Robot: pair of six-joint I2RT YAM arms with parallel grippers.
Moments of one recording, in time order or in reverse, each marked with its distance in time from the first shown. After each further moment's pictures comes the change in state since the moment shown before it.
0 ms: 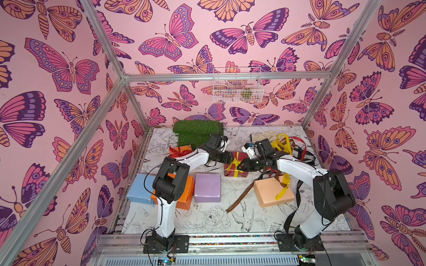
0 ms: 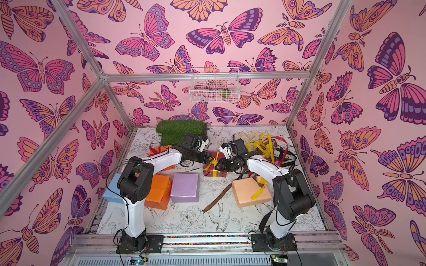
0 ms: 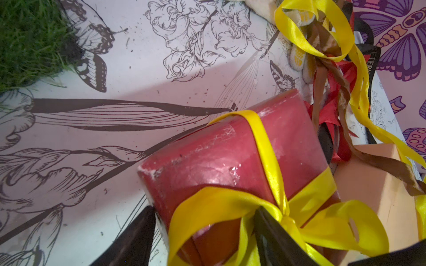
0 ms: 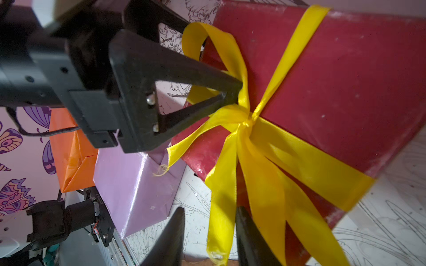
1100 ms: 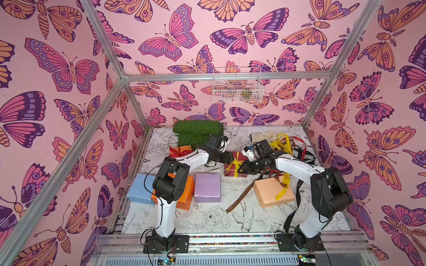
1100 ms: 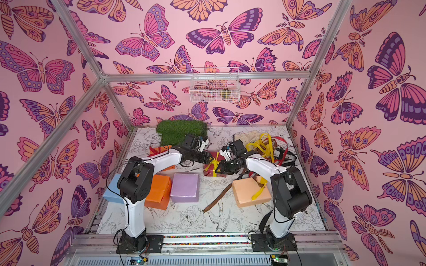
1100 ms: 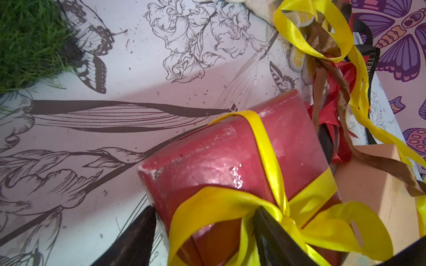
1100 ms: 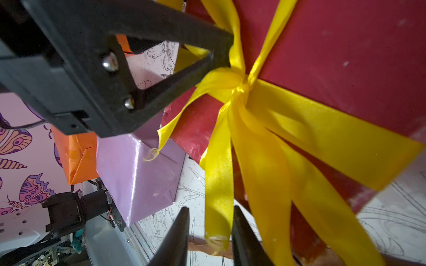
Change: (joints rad) left arm 0.000 0.000 -0.007 0.014 0.000 0.000; right arm 0.000 0.026 0.019 -0.096 -0.040 0.038
